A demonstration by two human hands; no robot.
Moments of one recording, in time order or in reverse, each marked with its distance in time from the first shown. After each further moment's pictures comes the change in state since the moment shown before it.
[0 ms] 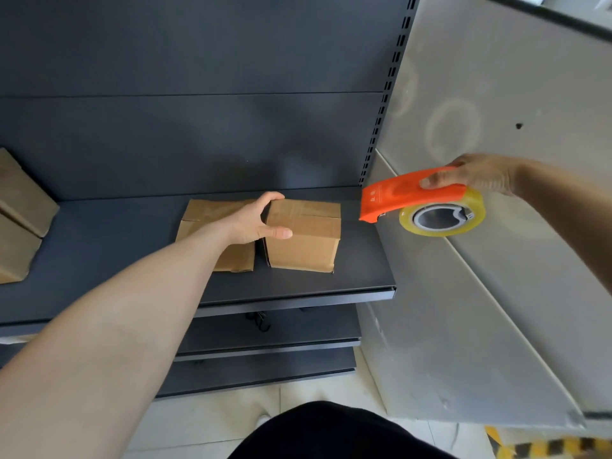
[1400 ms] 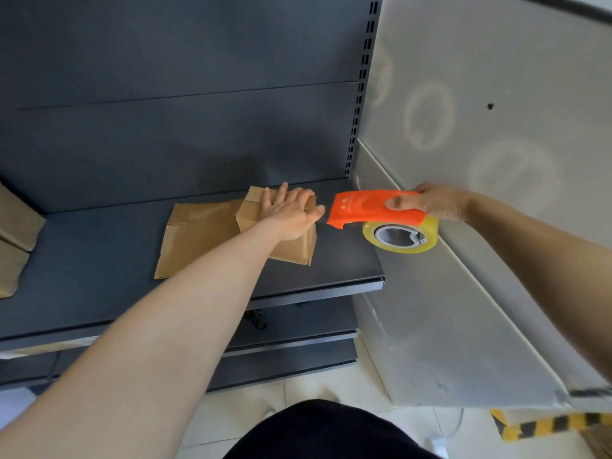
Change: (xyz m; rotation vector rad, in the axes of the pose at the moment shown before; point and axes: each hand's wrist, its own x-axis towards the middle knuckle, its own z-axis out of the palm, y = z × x) left_hand 0.044 0.072 0.068 0.613 0.128 -0.032; right_hand 0.013 0.035 0.058 0.192 -0.044 0.018
